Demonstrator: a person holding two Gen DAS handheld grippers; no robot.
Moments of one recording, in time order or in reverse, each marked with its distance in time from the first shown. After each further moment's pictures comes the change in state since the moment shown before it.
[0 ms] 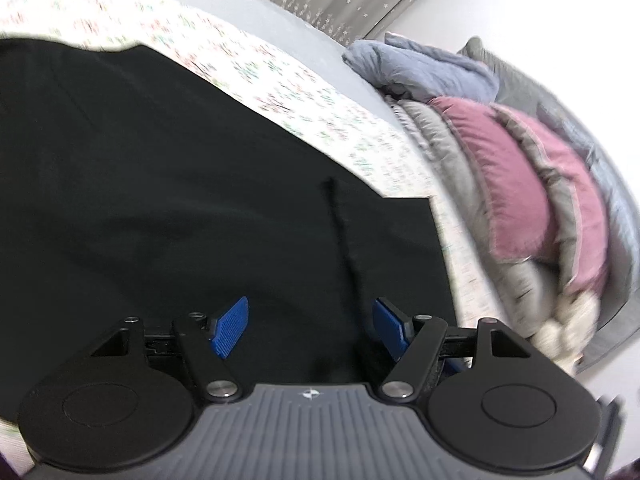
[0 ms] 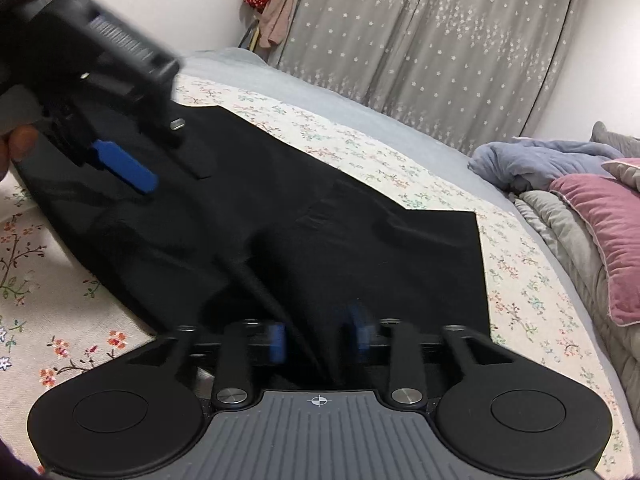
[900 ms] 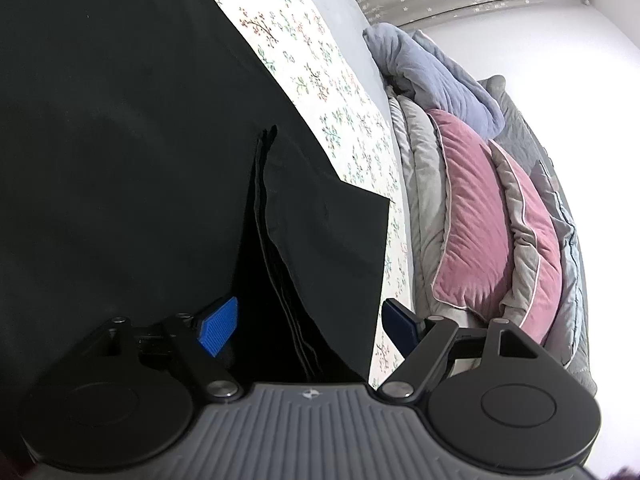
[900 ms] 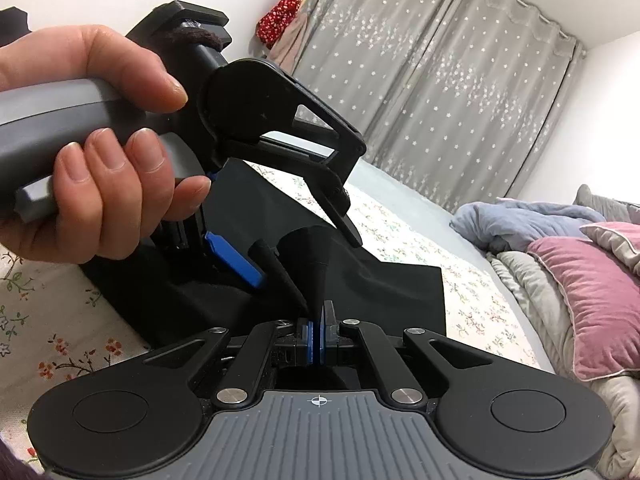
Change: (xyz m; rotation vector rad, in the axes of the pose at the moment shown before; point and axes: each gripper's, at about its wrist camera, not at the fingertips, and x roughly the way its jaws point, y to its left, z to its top) left arm 0.060 -0.013 0.002 -0.348 0.100 -0.163; right arm -0.021 0.004 -0.001 -0.106 -0.144 -0.063
